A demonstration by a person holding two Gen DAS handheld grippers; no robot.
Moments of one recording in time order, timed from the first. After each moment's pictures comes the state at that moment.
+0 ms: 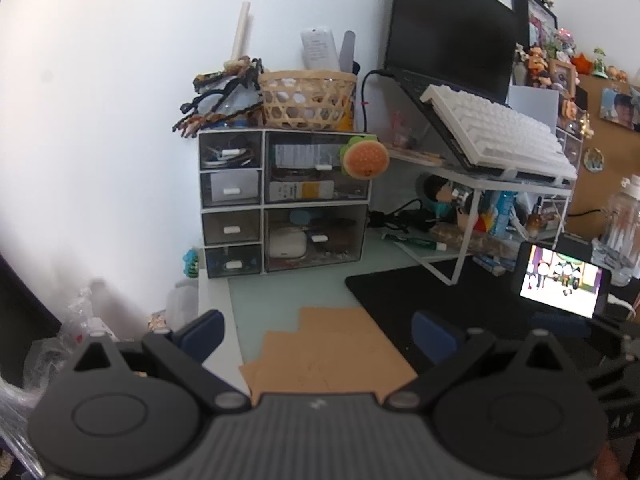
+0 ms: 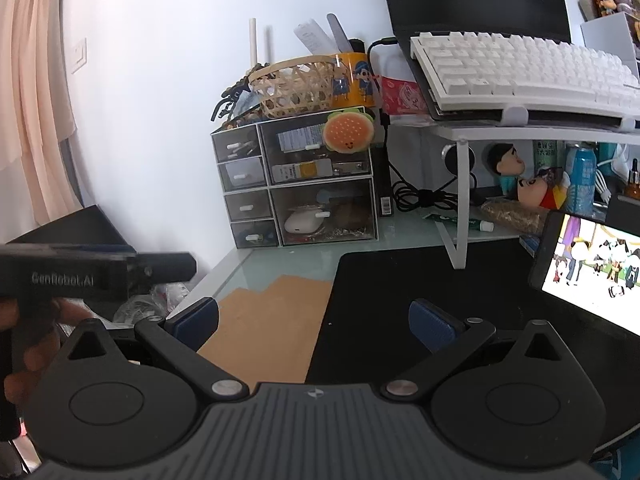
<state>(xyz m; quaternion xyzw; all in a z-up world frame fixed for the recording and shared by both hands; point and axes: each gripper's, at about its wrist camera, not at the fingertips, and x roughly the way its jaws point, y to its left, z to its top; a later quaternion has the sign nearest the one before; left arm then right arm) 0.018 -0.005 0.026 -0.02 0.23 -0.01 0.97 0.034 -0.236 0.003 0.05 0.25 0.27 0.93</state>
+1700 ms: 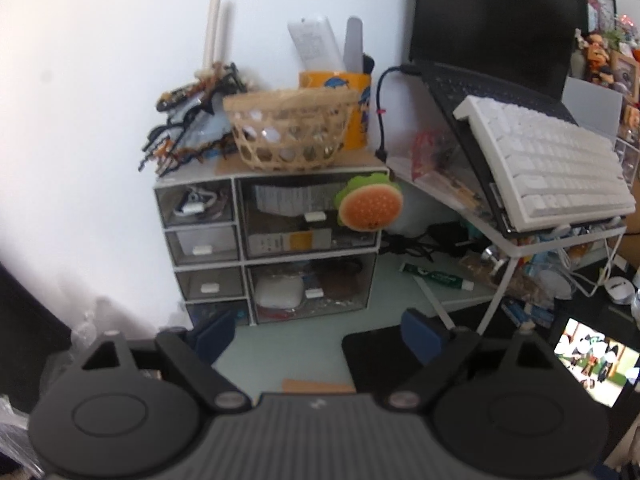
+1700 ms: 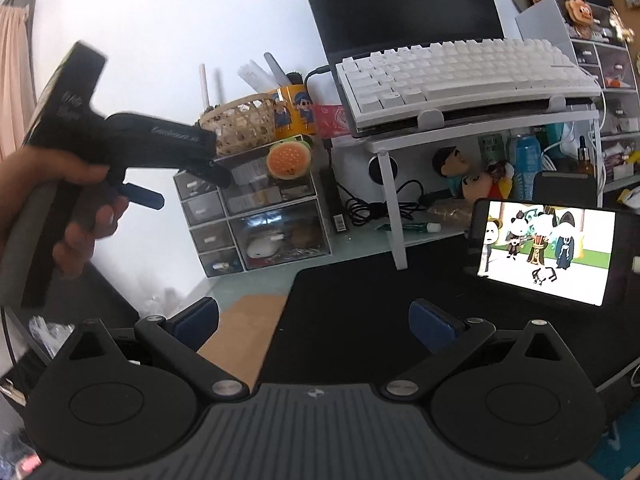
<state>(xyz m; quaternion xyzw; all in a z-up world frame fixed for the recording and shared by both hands) 0.131 -0.063 0.079 -0.02 0.30 0.06 0.95 0.019 -0.289 -0.002 0.10 0.22 0.22 0.95</state>
